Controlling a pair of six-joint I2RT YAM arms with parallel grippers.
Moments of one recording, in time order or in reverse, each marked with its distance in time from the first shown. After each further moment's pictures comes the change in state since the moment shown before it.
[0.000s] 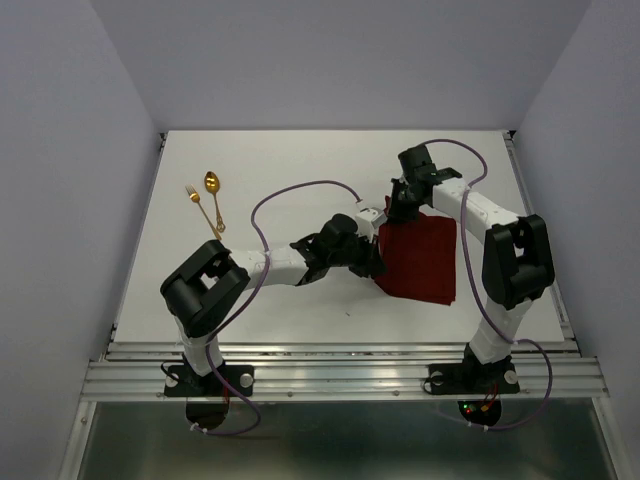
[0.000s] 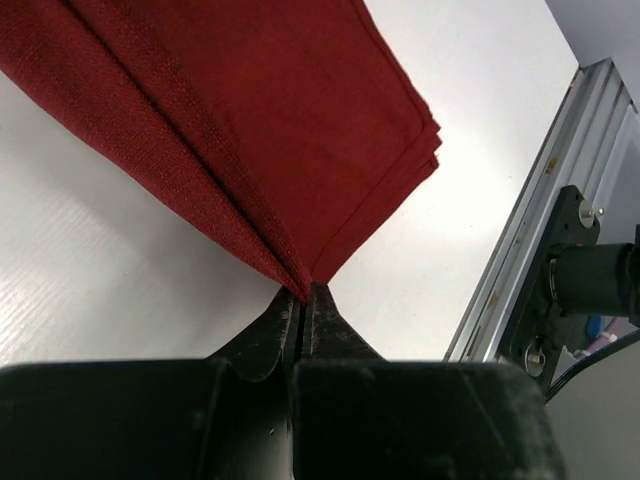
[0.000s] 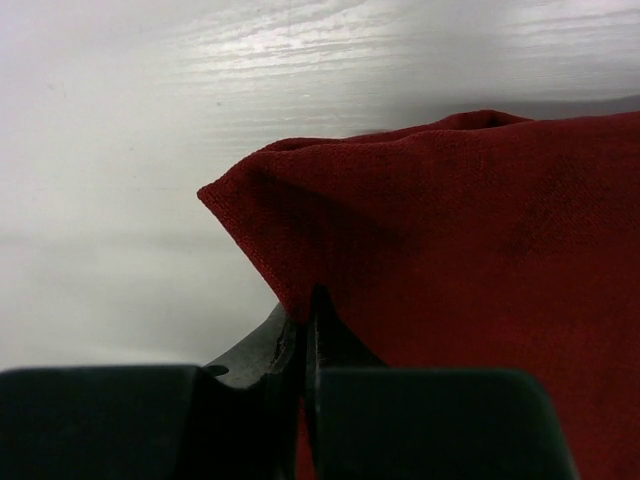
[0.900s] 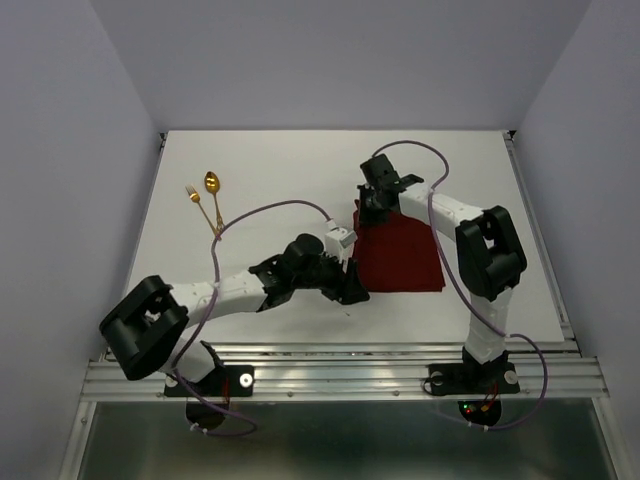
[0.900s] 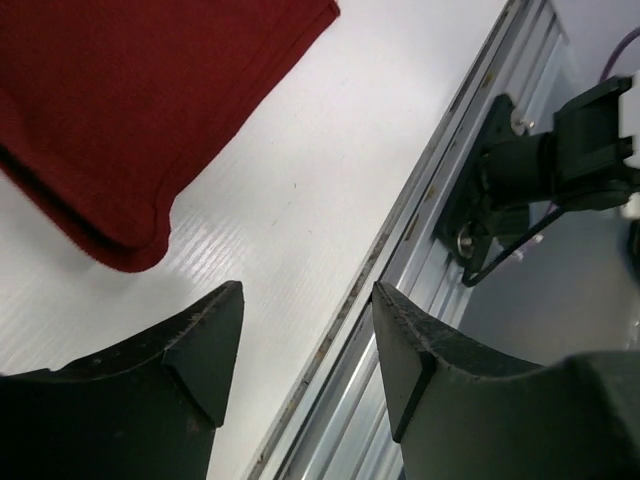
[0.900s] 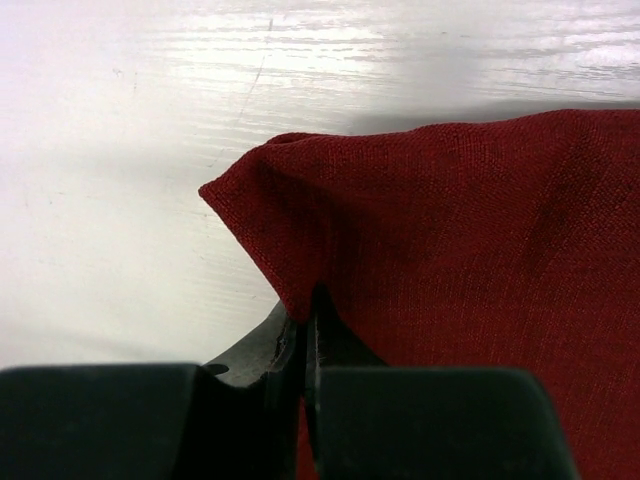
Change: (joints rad) left arm -0.011 -0.305 -0.298 -0.047 0.061 -0.062; right arm 0.181 0.158 0.079 0.095 0.039 -0.016
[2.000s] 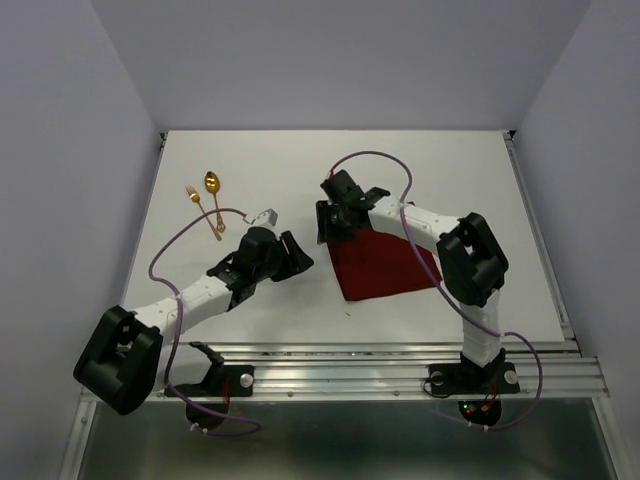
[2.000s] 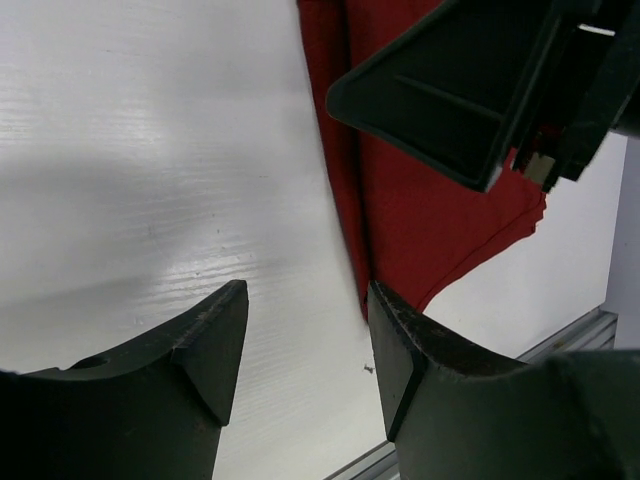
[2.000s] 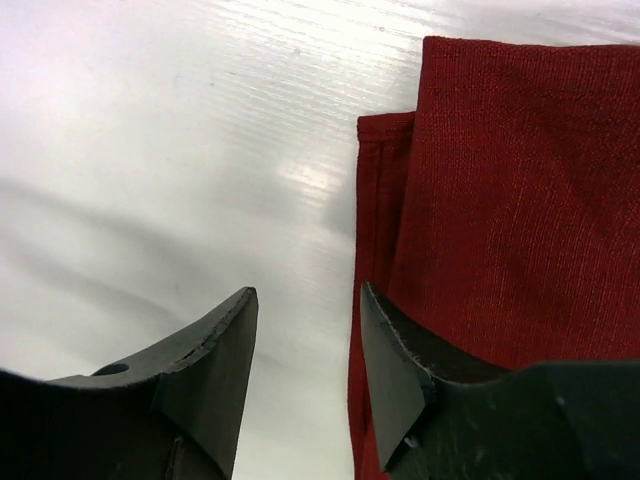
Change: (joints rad) left arm 0.334 -0.266 -0.164 -0.198 -0.325 -0.299; right arm 0.217 0.051 0.068 -0.007 0.030 0.039
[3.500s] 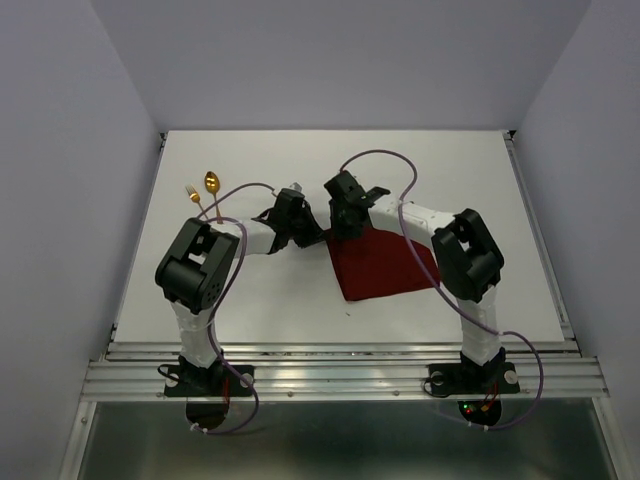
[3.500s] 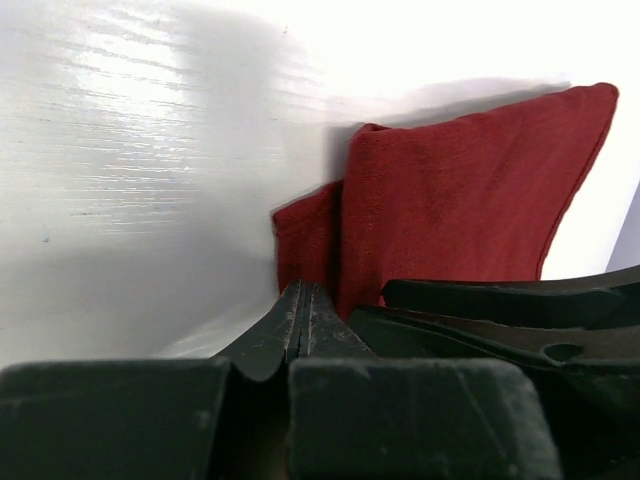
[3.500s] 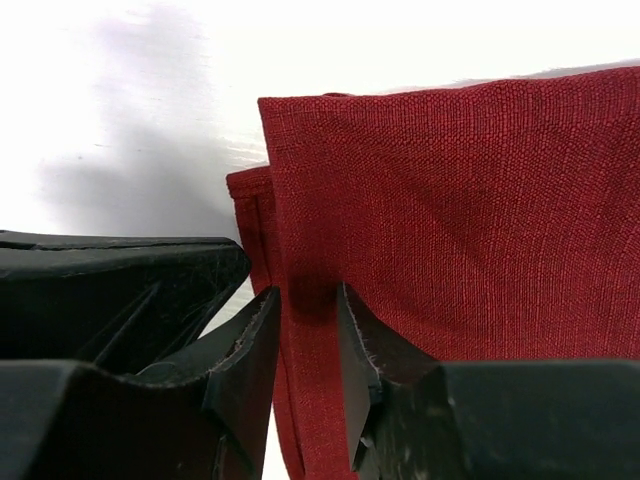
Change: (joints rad) left arm 0.071 0.657 0.455 0.096 0.112 -0.093; right arm -0.024 0.022 -0.010 -0.005 0.143 0.010
